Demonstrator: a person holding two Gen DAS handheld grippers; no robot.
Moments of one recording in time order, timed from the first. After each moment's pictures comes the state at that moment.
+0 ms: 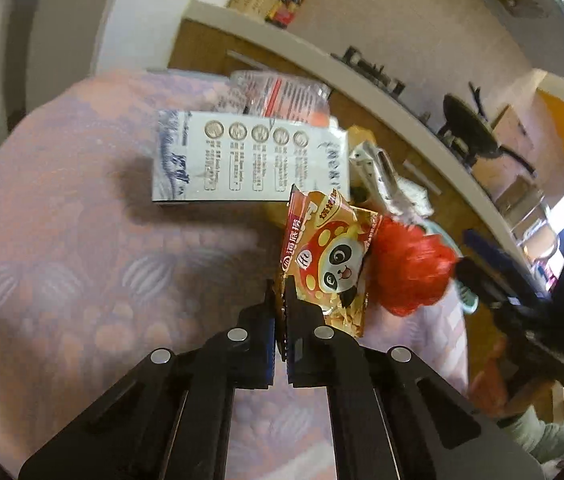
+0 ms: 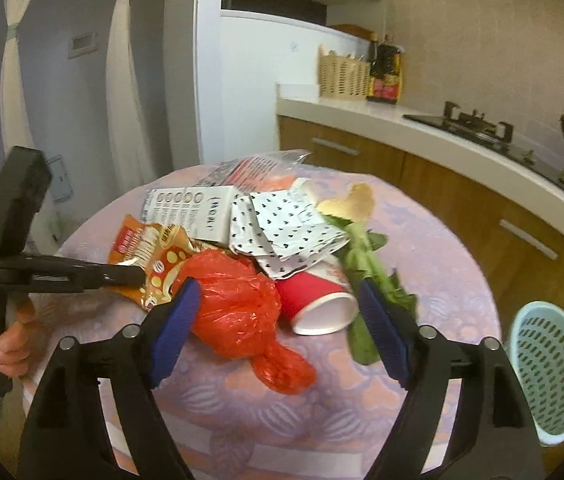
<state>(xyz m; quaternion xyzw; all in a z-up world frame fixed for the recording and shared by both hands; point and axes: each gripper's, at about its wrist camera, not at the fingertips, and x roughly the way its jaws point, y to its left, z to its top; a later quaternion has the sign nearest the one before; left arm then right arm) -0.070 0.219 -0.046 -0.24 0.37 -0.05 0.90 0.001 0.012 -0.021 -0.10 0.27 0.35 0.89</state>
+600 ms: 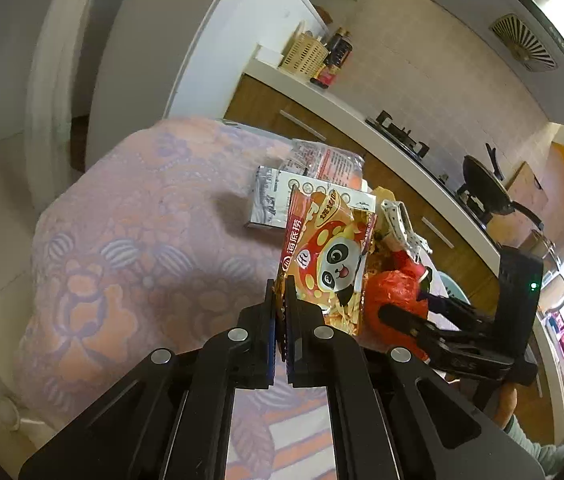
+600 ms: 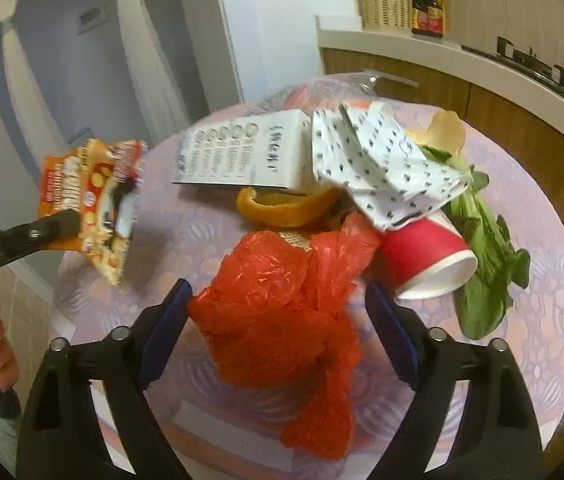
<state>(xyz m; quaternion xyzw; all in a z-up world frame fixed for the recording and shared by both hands) -0.153 0.251 -0.021 -0.27 0.29 0.04 0.92 0.011 0.063 -0.056 -0.10 0.38 0.38 0.84</state>
